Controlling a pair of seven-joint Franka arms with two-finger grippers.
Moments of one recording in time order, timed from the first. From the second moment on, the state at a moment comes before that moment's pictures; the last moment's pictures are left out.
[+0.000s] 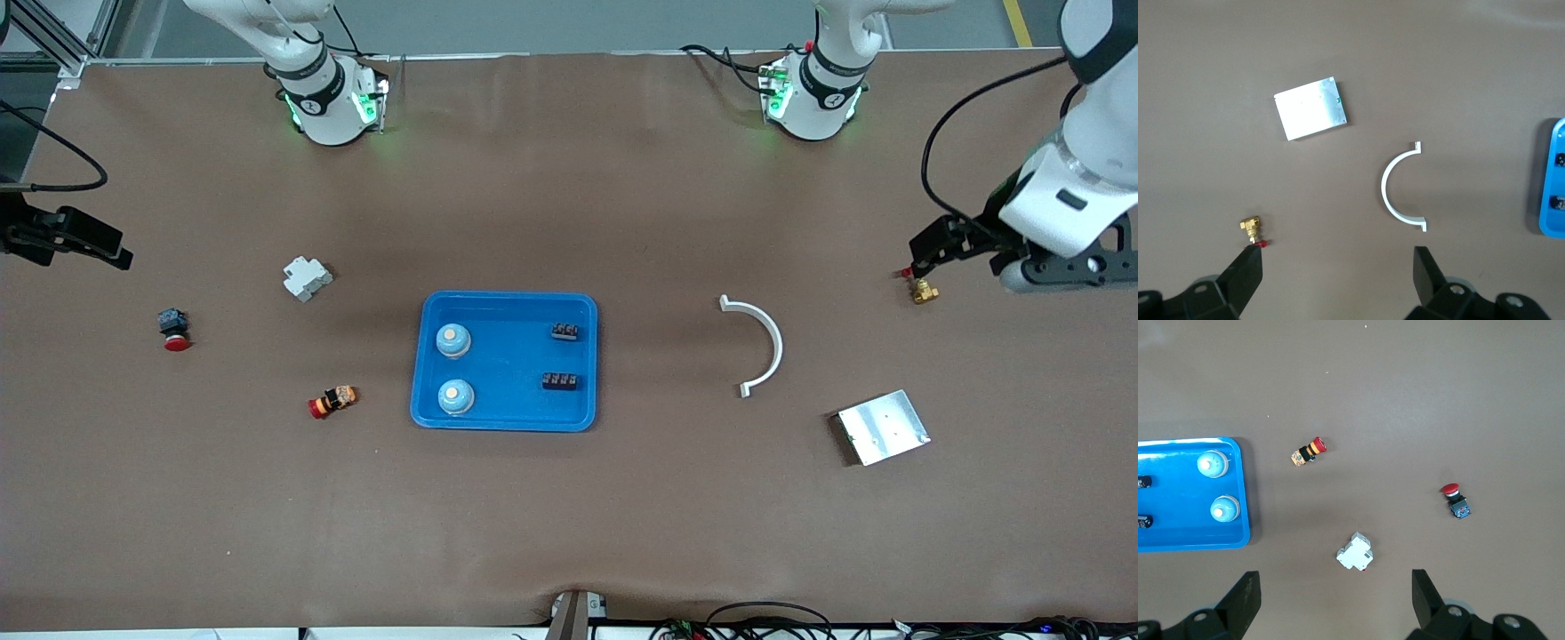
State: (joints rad) left arm -0.06 0.00 -0.09 -1.62 0.02 1.68 -0.16; right arm -0.08 0.11 0.05 -1.40 0.01 1.48 0.05
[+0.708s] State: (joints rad) left arm -0.06 -0.13 -0.13 -1.65 0.02 1.56 -0.08; right arm -0.07 0.11 0.05 -1.39 0.01 1.48 0.05
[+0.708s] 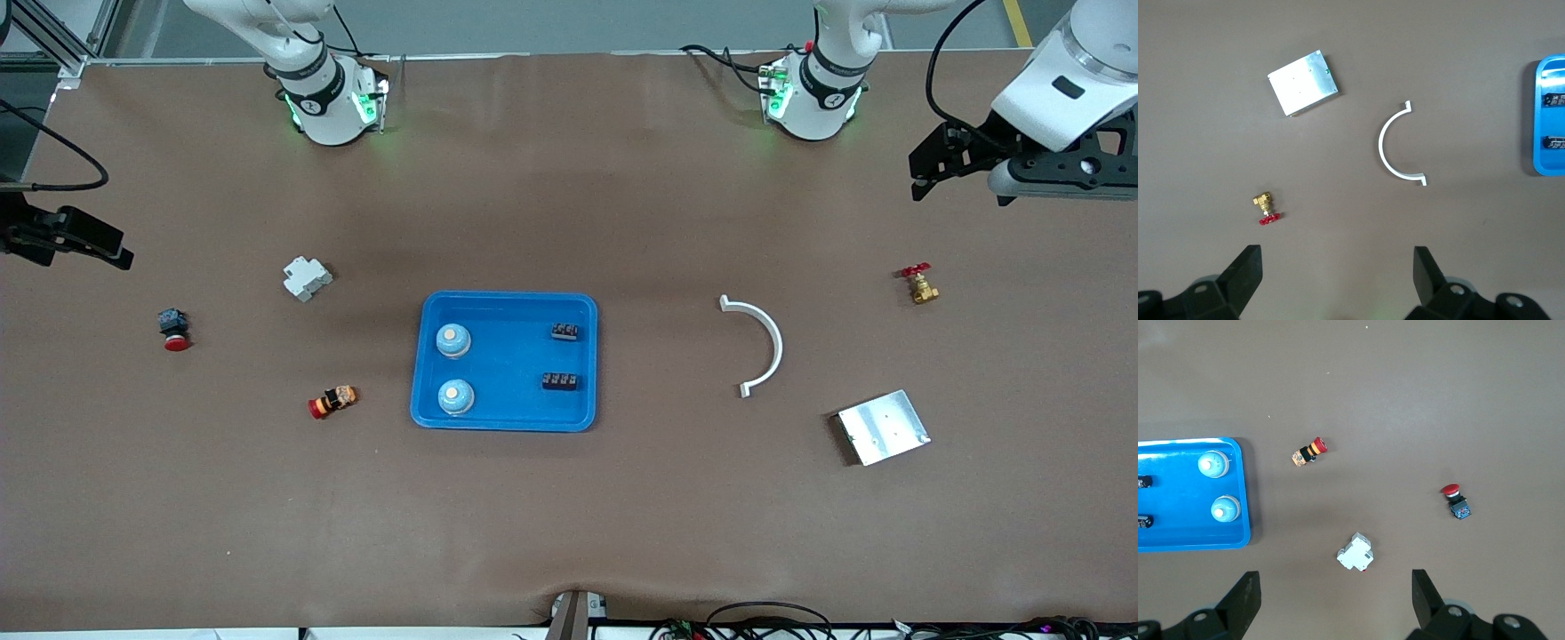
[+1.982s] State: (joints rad) left arm -0.05 -0.13 -0.14 -1.63 -0.07 1.59 -0.07; right arm -0.11 0.05 0.03 -1.41 0.06 1.45 0.05
